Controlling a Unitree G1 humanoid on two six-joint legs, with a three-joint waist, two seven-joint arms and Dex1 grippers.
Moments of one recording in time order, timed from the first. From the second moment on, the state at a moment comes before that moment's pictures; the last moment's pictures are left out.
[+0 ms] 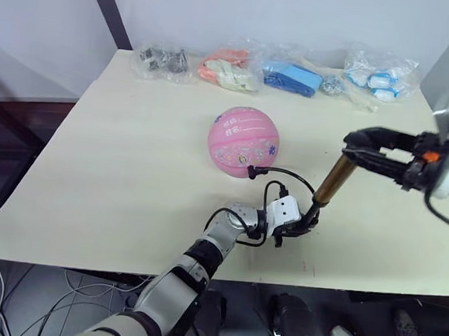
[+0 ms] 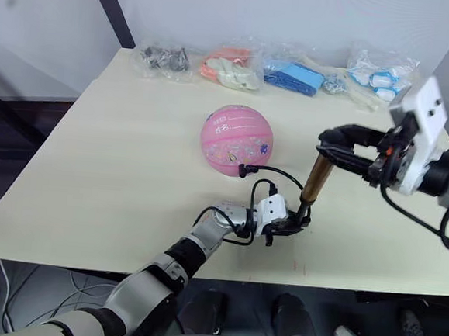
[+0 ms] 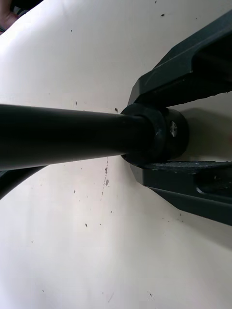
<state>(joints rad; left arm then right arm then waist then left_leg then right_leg) -0.58 0.01 -0.40 0.80 0.14 -0.22 -0.86 -0.47 -1.06 -0.37 -0.55 1.22 1.05 0.51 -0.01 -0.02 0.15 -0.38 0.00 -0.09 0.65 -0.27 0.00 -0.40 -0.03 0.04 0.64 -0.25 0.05</state>
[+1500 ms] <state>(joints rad) -0.57 0.01 -0.40 0.78 0.13 -0.21 -0.86 -0.50 -0.97 -0.29 -0.54 1.09 1.05 0.58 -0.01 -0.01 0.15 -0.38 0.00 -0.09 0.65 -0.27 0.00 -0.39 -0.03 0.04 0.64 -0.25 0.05</state>
